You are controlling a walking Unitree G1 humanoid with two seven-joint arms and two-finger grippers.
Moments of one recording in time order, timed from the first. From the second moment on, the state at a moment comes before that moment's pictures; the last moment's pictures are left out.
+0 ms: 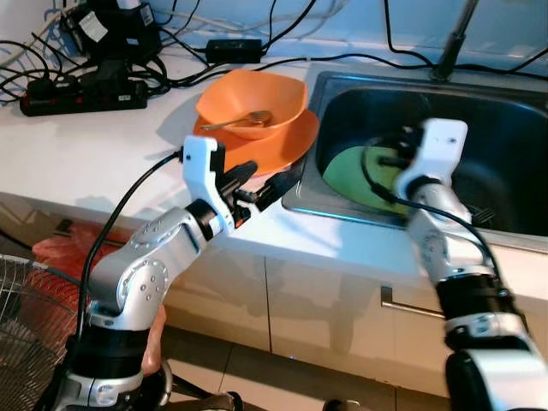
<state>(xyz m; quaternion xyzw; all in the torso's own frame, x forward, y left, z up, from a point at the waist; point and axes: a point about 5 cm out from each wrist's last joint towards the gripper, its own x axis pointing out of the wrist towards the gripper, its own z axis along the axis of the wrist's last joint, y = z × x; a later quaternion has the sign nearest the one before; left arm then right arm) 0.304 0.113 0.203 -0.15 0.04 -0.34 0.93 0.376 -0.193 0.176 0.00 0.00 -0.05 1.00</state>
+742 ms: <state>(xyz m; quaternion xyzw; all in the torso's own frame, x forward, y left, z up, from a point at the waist) 0.306 0.115 0.212 -0.14 0.01 -0.32 0.94 0.386 -0.195 0.177 -0.04 -0.01 -0.03 1.00</state>
